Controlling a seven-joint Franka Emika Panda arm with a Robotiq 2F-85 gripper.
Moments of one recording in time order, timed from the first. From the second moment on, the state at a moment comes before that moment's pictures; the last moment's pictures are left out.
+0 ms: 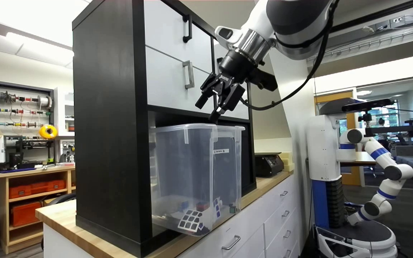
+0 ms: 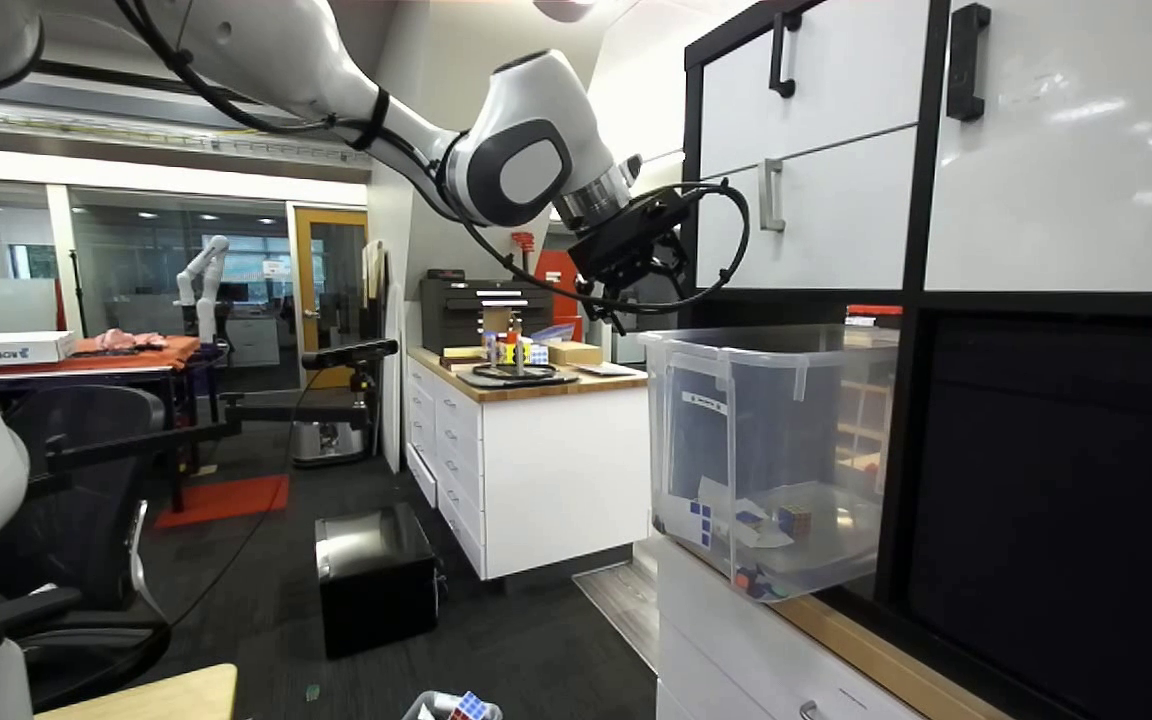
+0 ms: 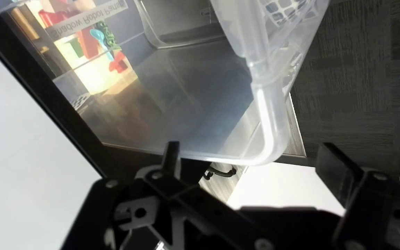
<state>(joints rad) 0.08 -0.12 0.08 -2.07 0.18 2.67 -1.16</state>
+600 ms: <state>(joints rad) 0.07 -0.20 0.05 -2.00 0.05 2.33 -0.65</state>
